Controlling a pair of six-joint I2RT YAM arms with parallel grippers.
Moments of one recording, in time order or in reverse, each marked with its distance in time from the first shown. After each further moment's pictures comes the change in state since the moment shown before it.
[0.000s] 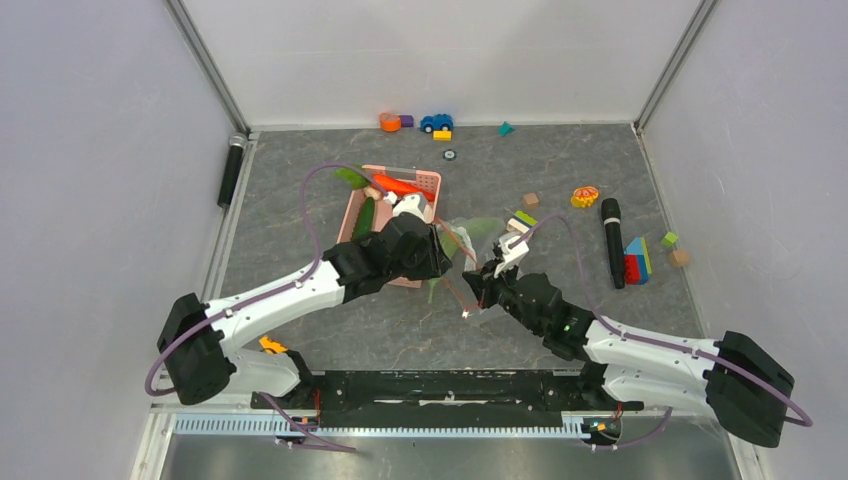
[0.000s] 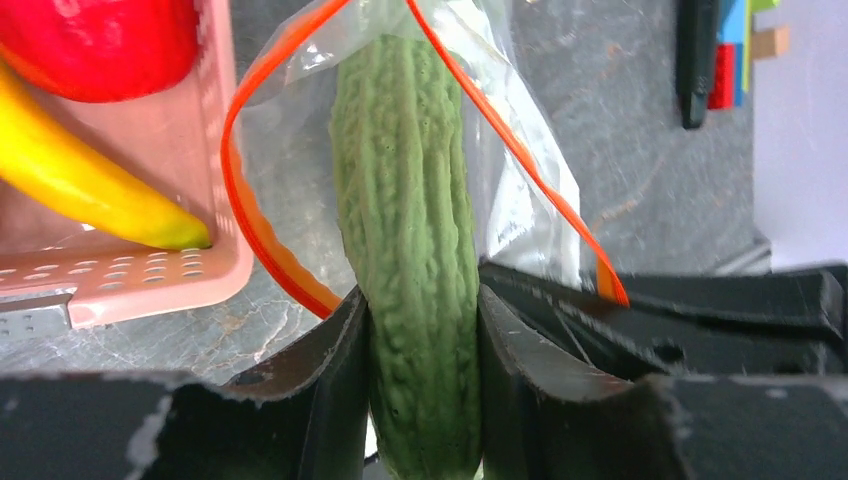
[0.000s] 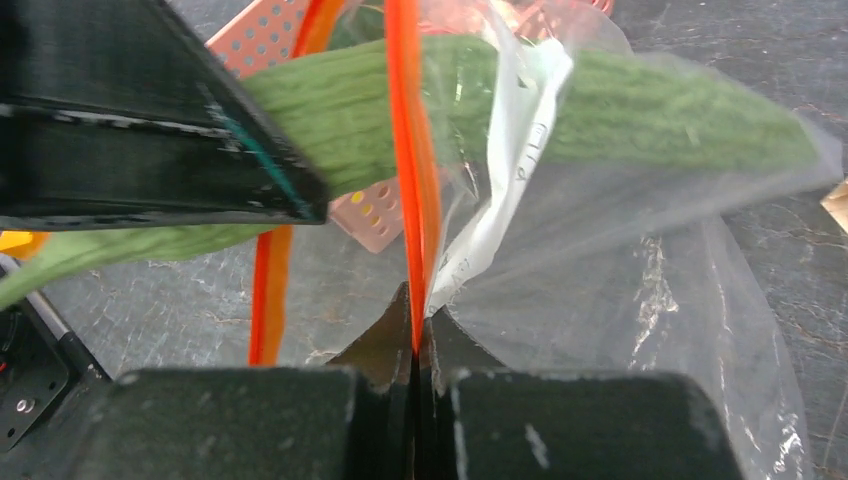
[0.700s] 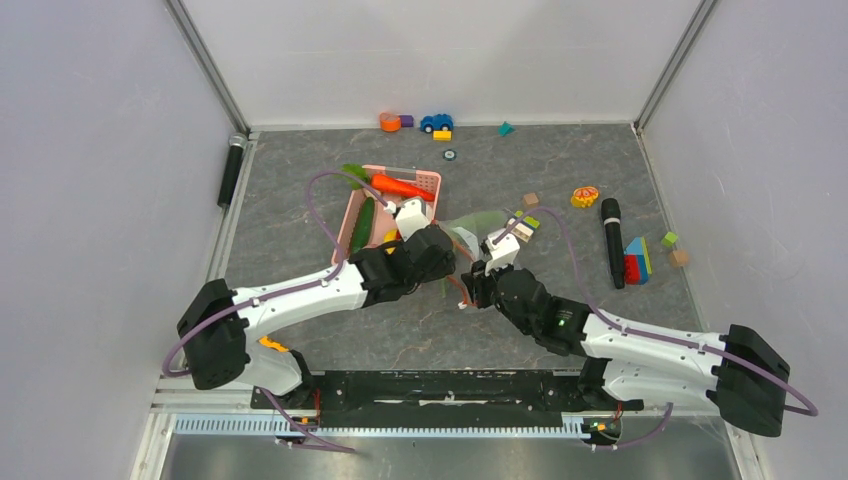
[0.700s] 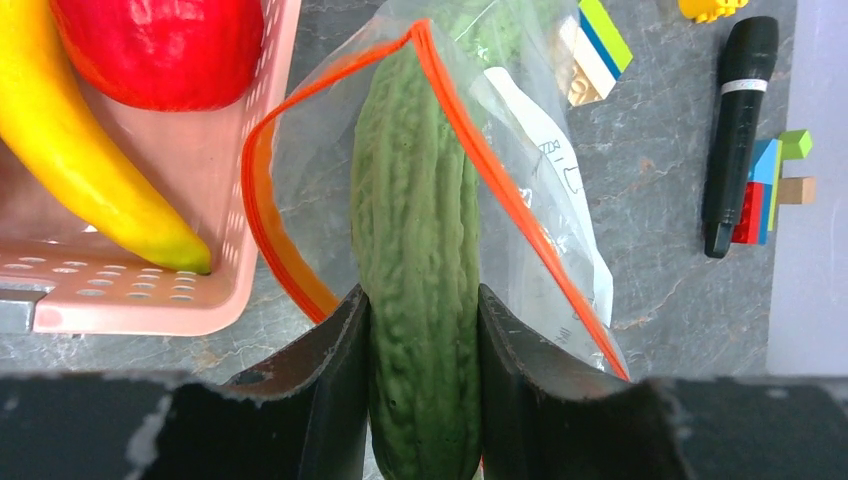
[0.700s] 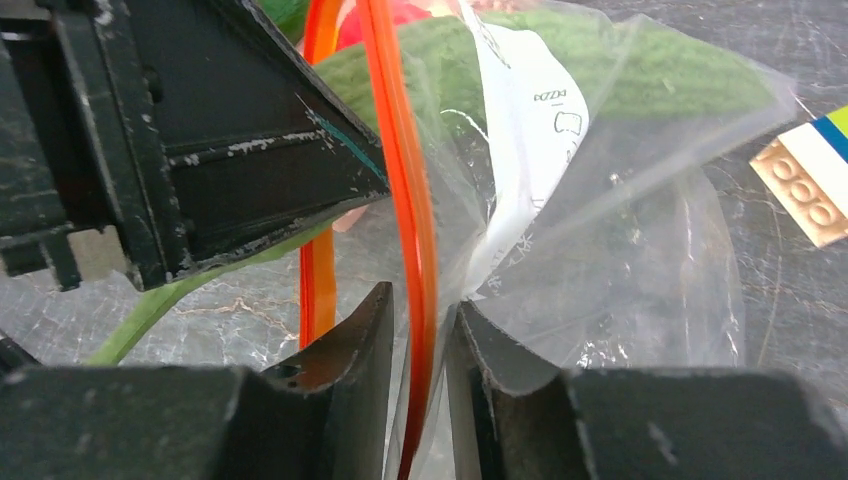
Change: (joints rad) left arm -0.107 0.122 0.019 0.027 -0.339 -0.228; right arm 0.103 0.039 0.156 -0.263 0.175 0.019
